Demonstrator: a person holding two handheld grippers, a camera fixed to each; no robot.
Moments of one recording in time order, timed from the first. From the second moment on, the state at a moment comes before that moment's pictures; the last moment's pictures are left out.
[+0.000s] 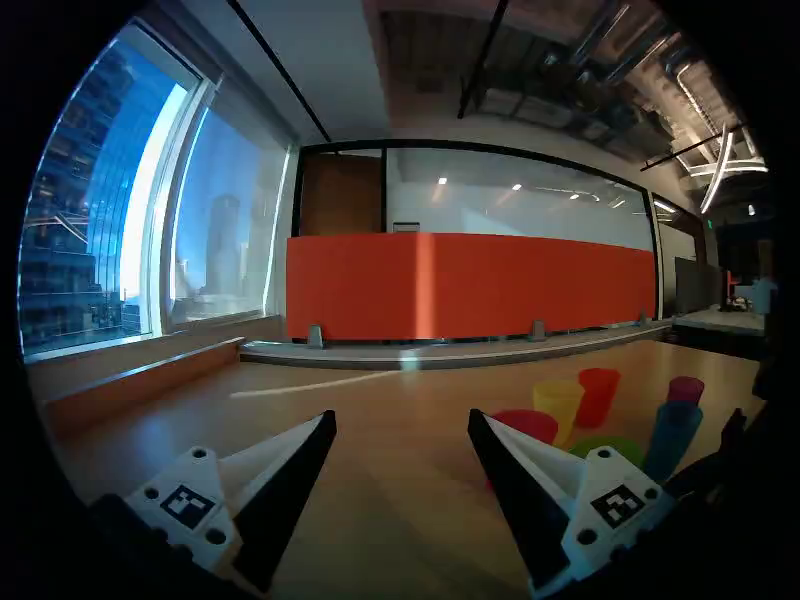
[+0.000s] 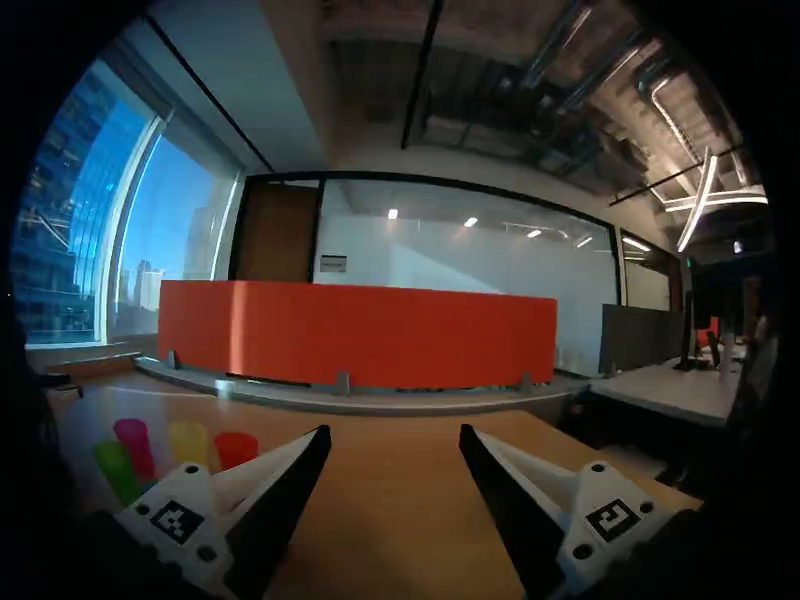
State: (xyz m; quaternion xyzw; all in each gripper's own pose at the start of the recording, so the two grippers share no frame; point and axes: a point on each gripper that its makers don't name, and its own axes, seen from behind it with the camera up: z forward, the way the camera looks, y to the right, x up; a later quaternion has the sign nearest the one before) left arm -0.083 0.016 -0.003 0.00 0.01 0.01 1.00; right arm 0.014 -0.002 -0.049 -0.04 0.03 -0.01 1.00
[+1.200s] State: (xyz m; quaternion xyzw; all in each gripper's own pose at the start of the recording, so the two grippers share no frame) left arm -0.083 0.016 -0.003 0.00 0.01 0.01 1.00; right arm -0.049 -0.021 -0.008 0.01 0.02 0.02 1.00
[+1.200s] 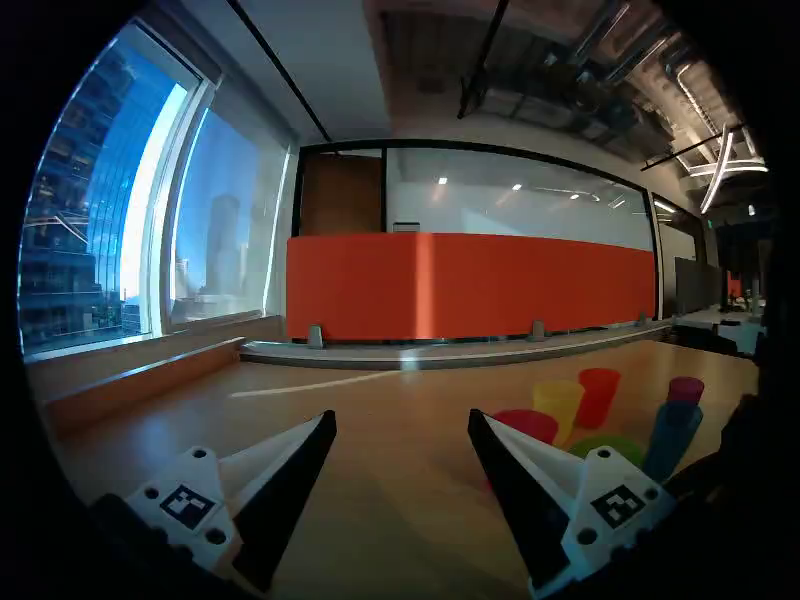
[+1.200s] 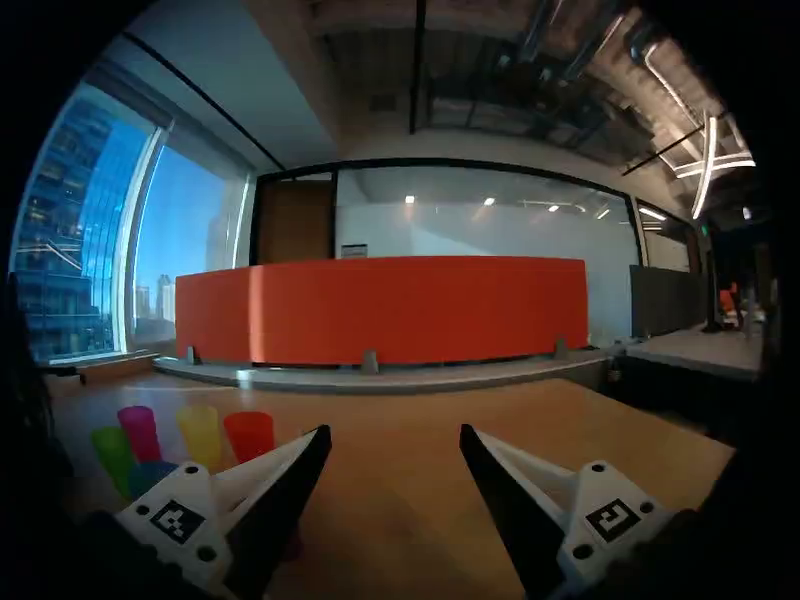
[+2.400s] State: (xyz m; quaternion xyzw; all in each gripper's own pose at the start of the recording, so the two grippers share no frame) left arm -0.084 0.016 -0.004 0.00 0.01 0.01 1.00; right arm -0.062 -0.015 -0.004 0.00 0.01 0.01 1.00
